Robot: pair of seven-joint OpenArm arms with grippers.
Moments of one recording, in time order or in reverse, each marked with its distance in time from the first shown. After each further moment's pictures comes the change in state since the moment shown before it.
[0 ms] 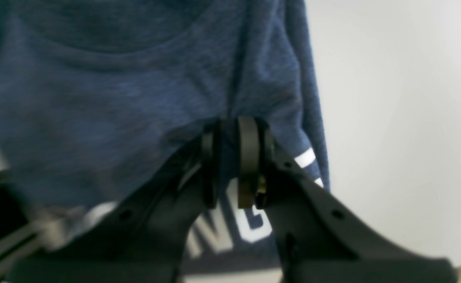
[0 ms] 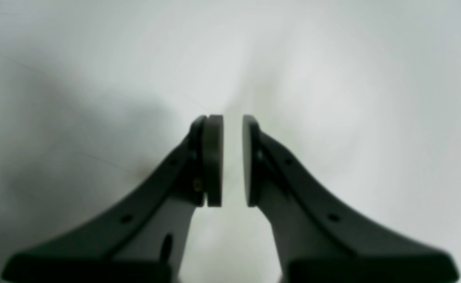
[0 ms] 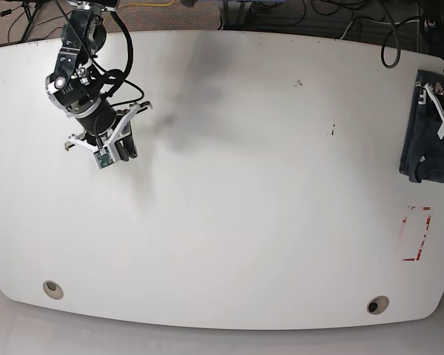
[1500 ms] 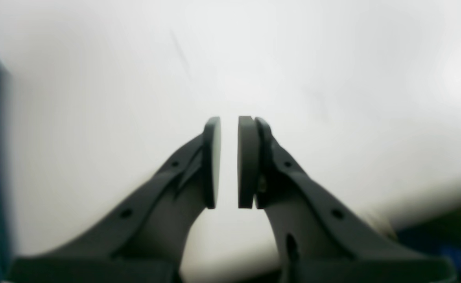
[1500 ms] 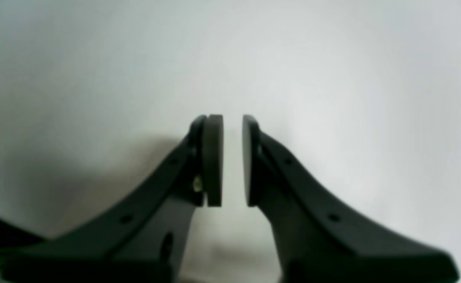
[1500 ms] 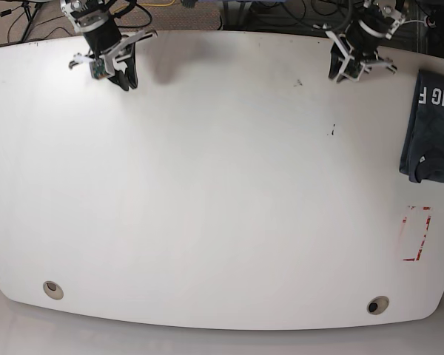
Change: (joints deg) left arm 27.3 34.9 6.5 31.2 22.8 4.4 -25.1; right arm -31.2 -7.3 7.0 -0.8 -5.6 -0.3 36.5
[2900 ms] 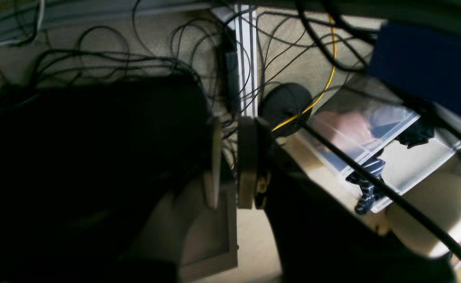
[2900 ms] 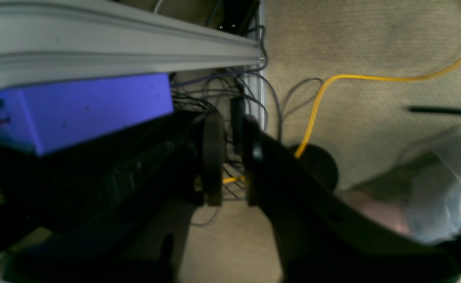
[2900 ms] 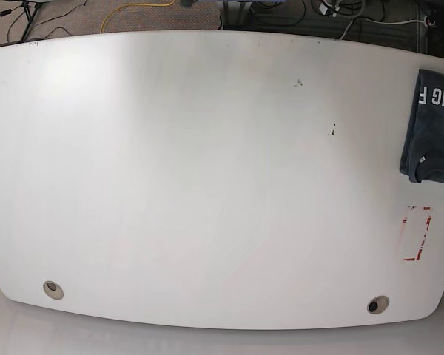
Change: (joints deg) left arm -16.2 -6.1 12.5 -66.3 -8.2 8.7 -2.1; right arm 6.3 2.8 -9.2 -60.6 -4.1 -1.4 13.5
